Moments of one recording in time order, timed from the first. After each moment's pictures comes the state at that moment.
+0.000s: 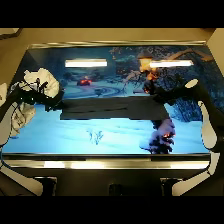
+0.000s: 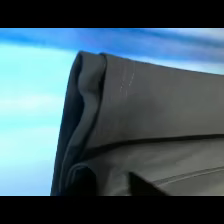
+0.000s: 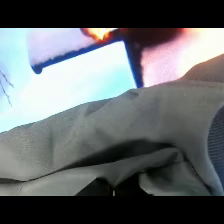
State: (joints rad) left arm 0.22 -1.87 1.53 0.96 -1.31 -1.44; right arm -0.20 -1.83 1.52 -0.92 1.05 1.46
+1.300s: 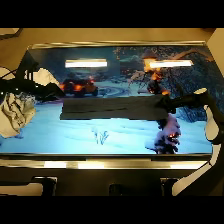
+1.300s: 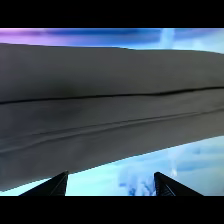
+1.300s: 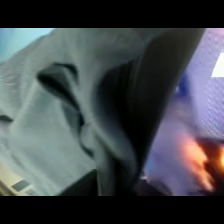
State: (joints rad) left arm 0.10 -1.54 1.53 0.99 -1.39 -1.44; right arm -0.33 -1.99 1.55 -0.80 1.34 1.29
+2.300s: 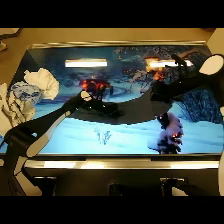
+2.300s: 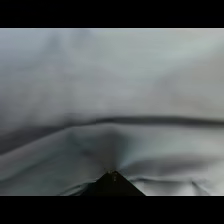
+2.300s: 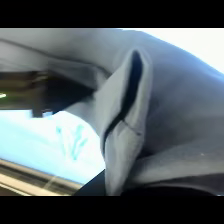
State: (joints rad) left arm -0.48 -1.93 1.53 0.63 -0.97 -1.44; right arm 0.00 -1.30 1.55 -1.09 1.53 1.64
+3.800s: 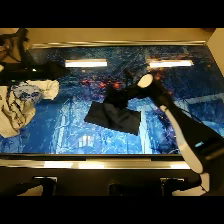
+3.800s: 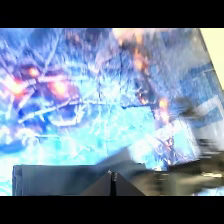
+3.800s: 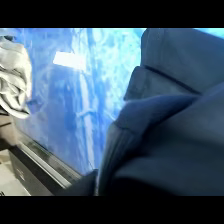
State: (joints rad) left arm 0.00 -1.27 1.53 0.76 -1.14 -1.32; right arm 0.40 -1.73 1.55 -0.67 1.01 1.69
